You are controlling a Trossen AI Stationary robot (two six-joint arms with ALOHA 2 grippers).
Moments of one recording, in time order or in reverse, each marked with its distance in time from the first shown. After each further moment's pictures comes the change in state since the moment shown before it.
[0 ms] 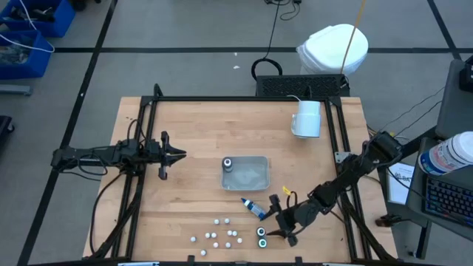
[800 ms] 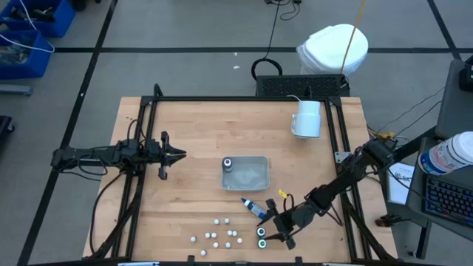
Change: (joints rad) left arm 0.000 0.000 0.000 0.000 0.000 0.000; right arm -0.001 0.119 0.000 0.194 -0.050 0.007
